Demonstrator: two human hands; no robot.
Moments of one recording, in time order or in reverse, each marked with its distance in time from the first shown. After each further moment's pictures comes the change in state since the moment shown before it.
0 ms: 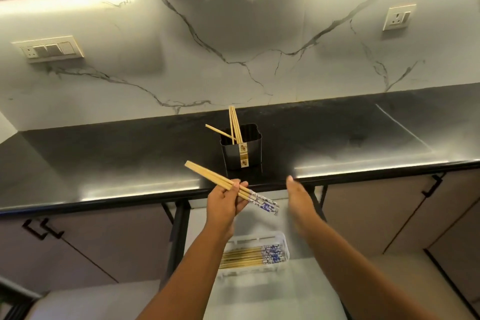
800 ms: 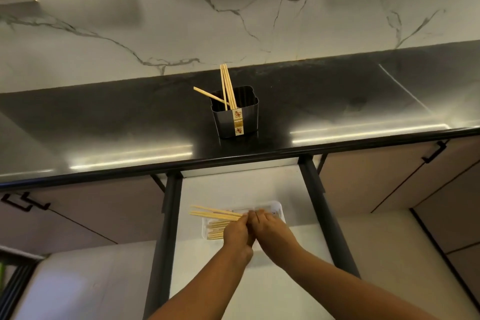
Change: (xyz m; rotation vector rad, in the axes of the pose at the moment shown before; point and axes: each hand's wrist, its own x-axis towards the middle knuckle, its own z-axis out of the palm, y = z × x) left_hand -0.003 -0.135 -0.022 -0.209 0.339 -0.583; right_hand 0.011 0.159 0.023 -1.392 -0.332 -0.762
